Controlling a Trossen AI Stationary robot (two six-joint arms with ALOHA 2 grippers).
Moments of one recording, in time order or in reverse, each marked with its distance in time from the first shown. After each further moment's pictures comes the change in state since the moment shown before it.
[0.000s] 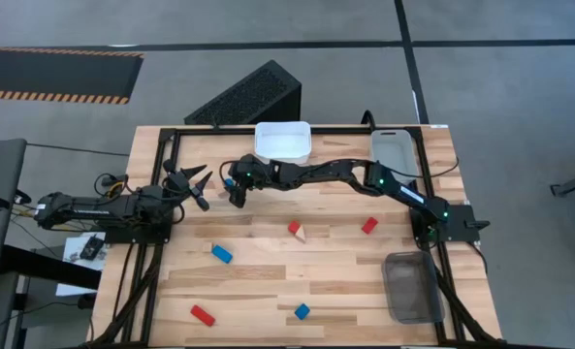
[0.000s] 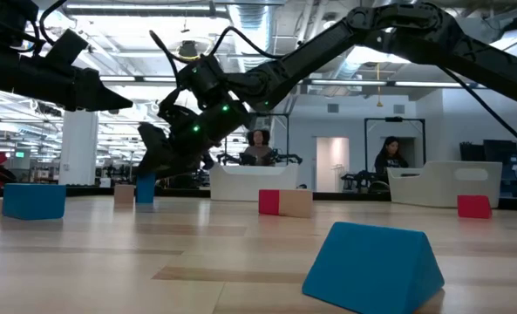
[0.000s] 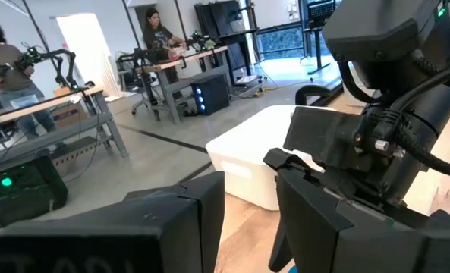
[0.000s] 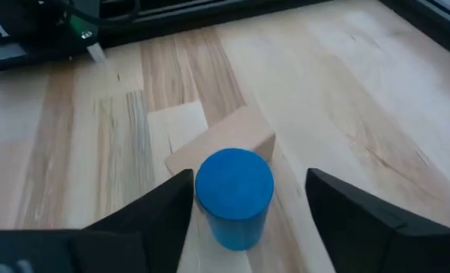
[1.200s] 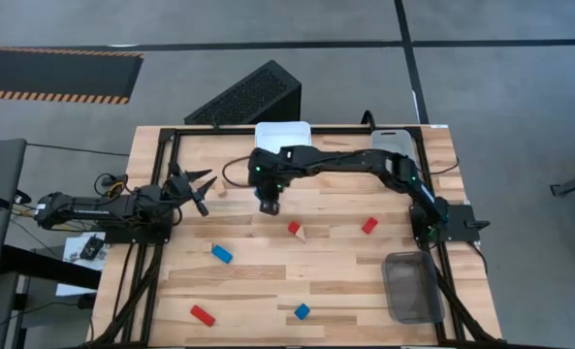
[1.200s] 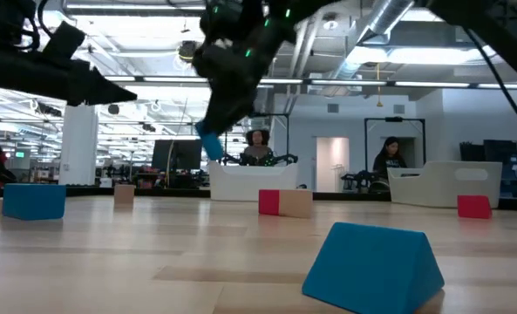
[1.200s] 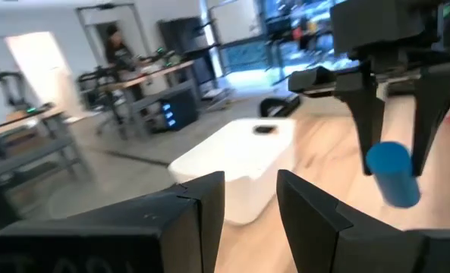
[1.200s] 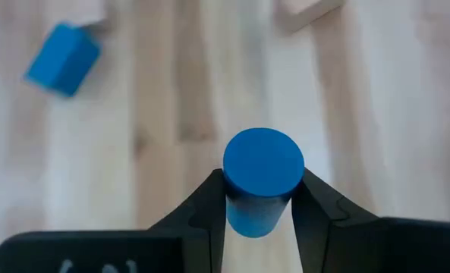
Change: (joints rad) left arm 0.000 0.000 0.000 0.051 0.160 0.052; right arm 0.051 -0.329 0.000 -0.829 -0.179 -0.112
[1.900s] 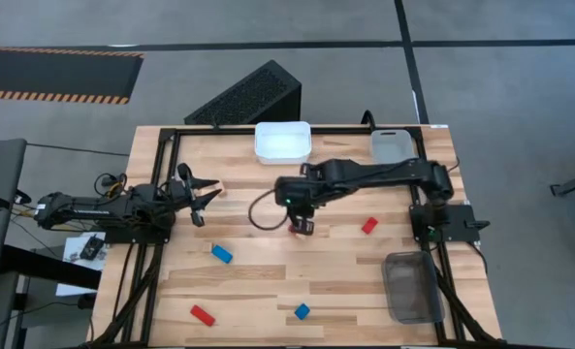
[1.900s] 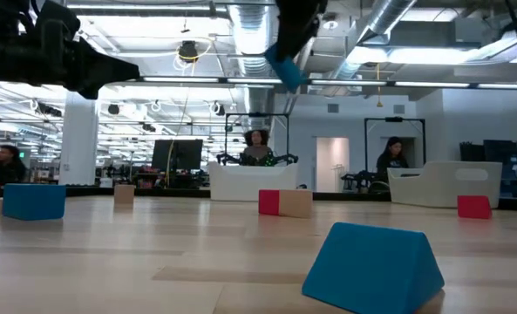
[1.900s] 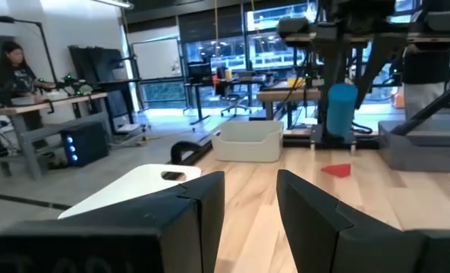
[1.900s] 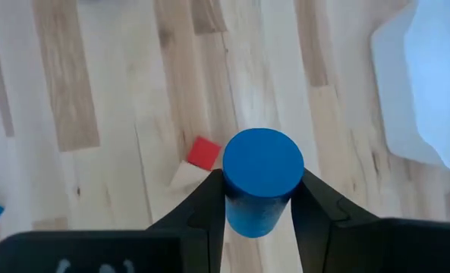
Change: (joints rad) left arm 0.000 0.000 0.000 0.103 0.298 -0.099; right arm 0.231 -0.279 -0.029 -0.420 0.353 0.203
